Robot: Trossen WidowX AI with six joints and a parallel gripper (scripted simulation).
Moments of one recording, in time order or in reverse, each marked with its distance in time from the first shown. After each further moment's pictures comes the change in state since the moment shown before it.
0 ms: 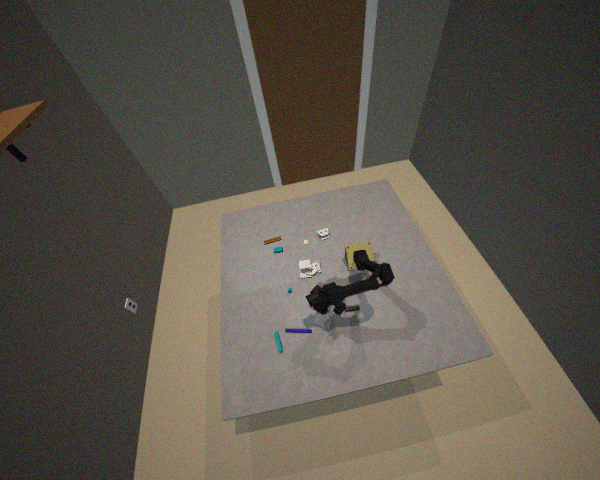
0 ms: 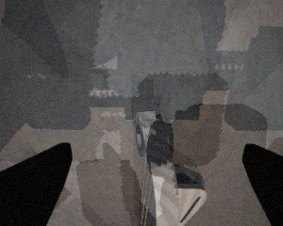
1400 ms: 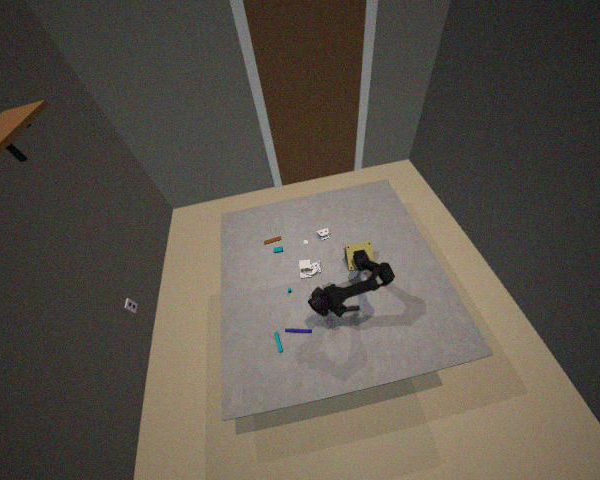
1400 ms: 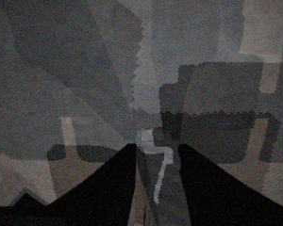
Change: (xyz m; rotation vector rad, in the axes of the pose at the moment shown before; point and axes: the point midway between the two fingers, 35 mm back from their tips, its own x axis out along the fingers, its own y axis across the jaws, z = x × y) arm 0.028 0.003 -0.002 0.003 -0.003 0.004
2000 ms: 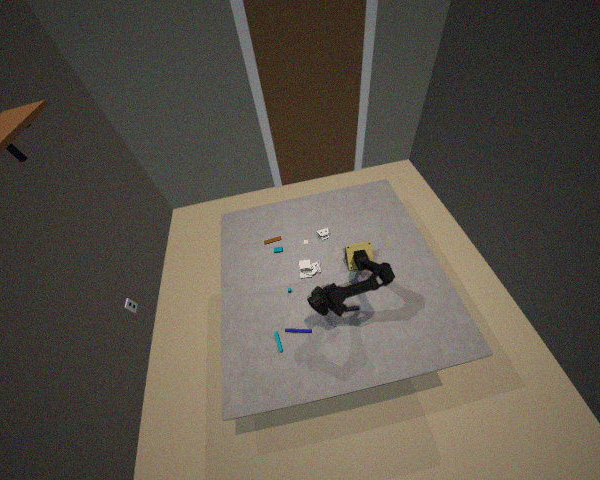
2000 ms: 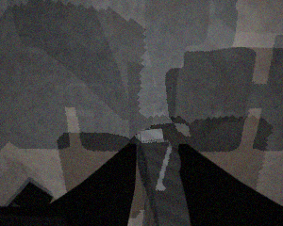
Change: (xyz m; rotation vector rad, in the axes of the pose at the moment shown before) arm -0.008 -0.001 -0.002 0.005 0.007 -0.003
